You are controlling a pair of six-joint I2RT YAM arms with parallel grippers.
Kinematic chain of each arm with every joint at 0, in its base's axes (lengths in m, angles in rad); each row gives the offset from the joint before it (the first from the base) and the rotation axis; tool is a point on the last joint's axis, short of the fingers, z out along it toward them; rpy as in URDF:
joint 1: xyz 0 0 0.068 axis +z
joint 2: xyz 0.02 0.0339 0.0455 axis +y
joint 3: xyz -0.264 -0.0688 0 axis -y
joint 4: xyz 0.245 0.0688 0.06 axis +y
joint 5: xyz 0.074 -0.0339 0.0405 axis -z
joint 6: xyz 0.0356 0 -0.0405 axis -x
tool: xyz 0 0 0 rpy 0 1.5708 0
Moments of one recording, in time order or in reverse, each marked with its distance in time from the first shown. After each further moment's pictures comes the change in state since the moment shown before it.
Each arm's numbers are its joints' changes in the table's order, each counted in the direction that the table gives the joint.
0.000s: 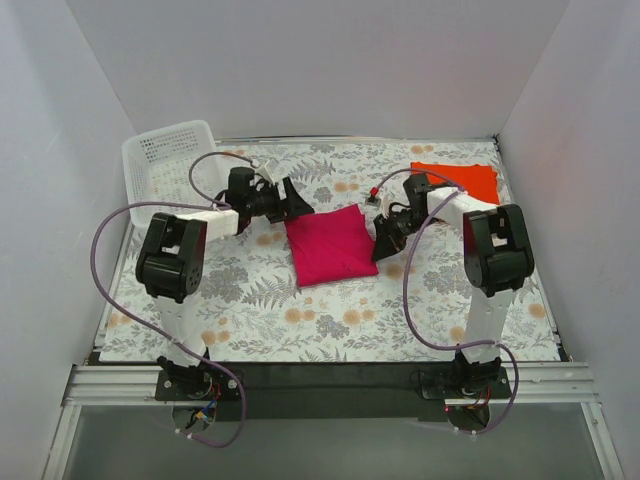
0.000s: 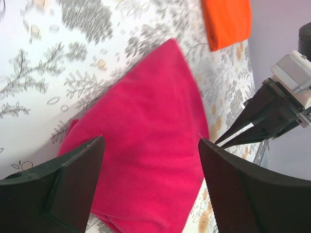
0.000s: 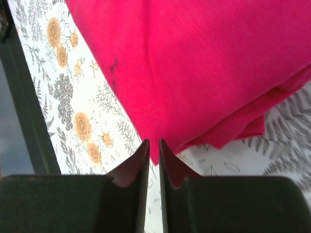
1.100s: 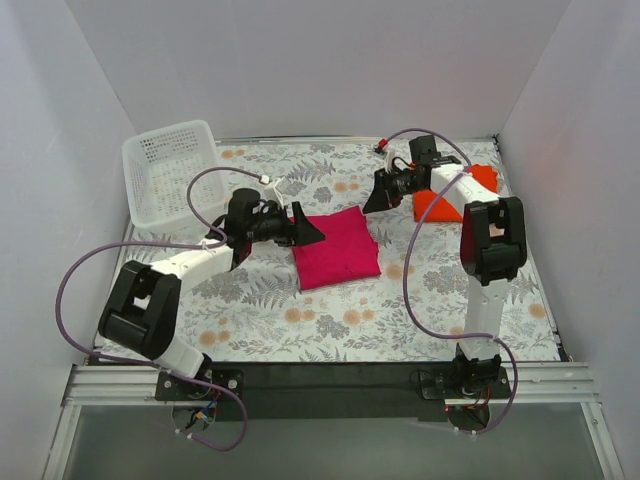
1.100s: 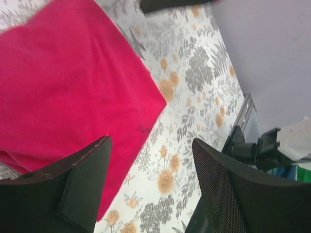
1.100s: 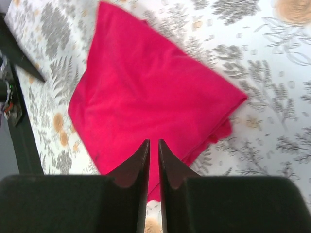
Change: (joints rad) left arm -0.166 -0.464 -0.339 0.004 -0.051 -0.025; right arm -0.042 0.119 0.356 -0.209 -0.014 -0.372
